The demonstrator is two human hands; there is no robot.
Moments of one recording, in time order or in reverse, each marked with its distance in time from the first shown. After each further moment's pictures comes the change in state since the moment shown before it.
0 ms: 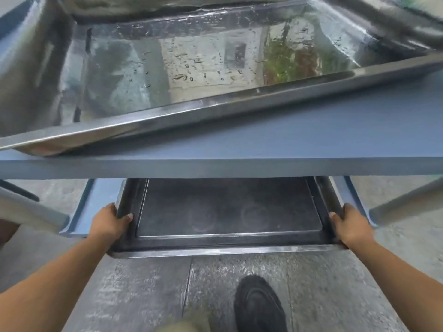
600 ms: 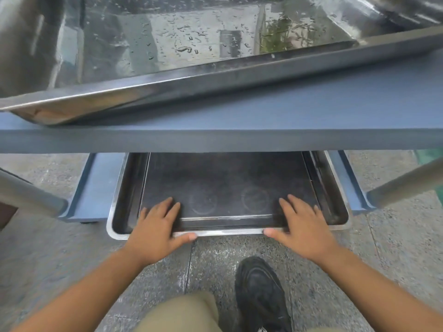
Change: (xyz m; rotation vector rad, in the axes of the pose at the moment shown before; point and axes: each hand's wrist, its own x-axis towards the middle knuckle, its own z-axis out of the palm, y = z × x) left_hand -0.101 0.031 0.030 0.479 -0.269 0.718; right_hand -0.112 -0.070 0.022 -0.514 -0.258 -0.542
